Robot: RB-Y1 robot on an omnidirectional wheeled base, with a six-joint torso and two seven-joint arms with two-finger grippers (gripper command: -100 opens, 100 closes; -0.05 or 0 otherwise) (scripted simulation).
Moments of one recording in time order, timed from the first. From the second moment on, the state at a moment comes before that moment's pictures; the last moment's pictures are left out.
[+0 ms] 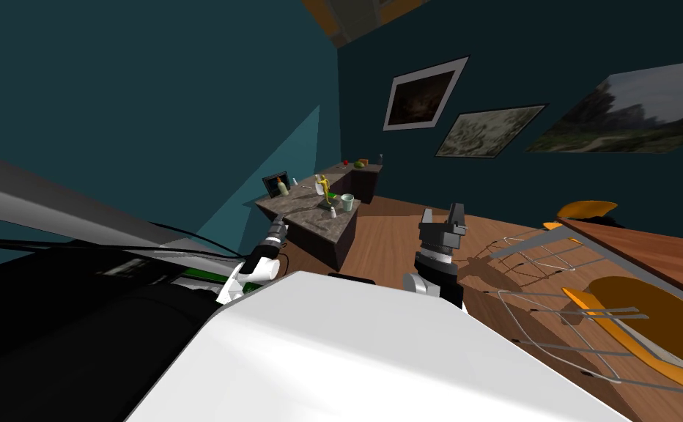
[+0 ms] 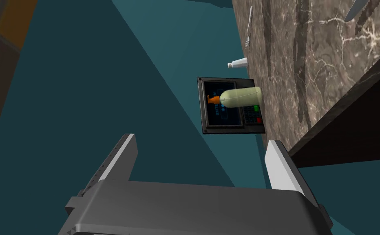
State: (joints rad) left arm 0.57 0.25 0.28 -2.18 0.17 0.16 0.02; right arm 0.51 0.03 0.07 -2.23 -0.06 -0.55 0.04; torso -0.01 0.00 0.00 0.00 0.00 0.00
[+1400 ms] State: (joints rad) left arm 0.54 0.31 0.38 -2.11 0.23 0.54 -0.08; right arm 0.51 0.03 0.07 -2.23 -0.06 -0.55 0.04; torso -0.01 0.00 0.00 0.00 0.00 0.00
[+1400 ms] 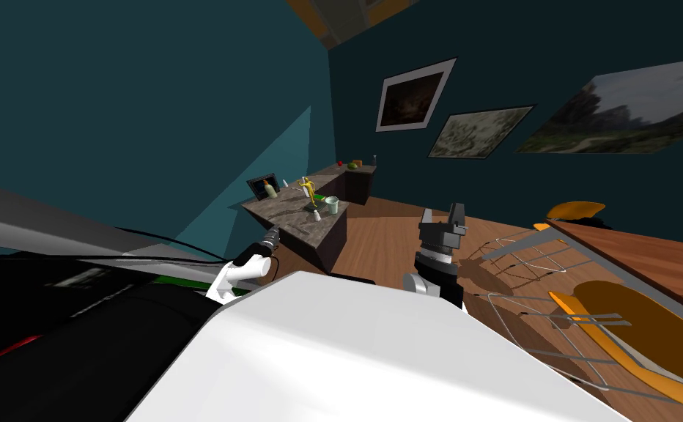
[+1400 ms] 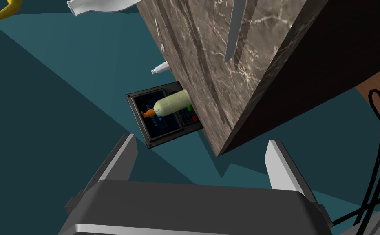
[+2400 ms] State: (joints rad) left arm 0.52 0.37 0.43 -2.08 0.28 0.81 -0.17; right arm 0.51 0.03 0.07 -2.23 -0.06 -0.55 0.04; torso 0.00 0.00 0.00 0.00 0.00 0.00
